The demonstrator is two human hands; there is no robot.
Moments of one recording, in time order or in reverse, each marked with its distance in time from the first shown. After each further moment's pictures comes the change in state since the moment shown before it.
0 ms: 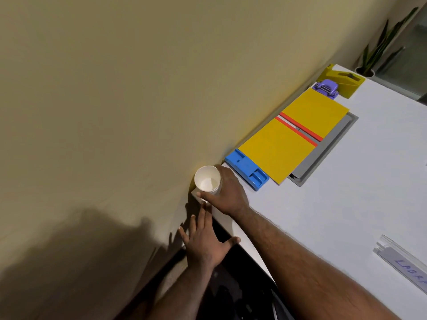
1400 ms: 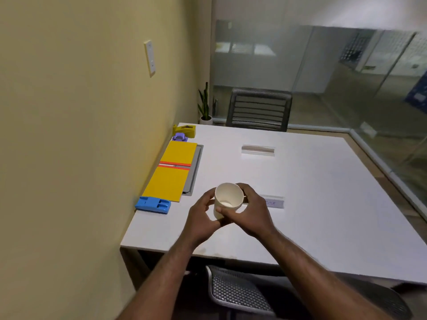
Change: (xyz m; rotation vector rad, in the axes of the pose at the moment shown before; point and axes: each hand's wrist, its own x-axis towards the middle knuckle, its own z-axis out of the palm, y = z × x) left_hand -0.192 0.124 -0.130 -0.669 -0.276 1.031; right_hand -0.326 -0.089 -0.201 0.066 0.814 0.259
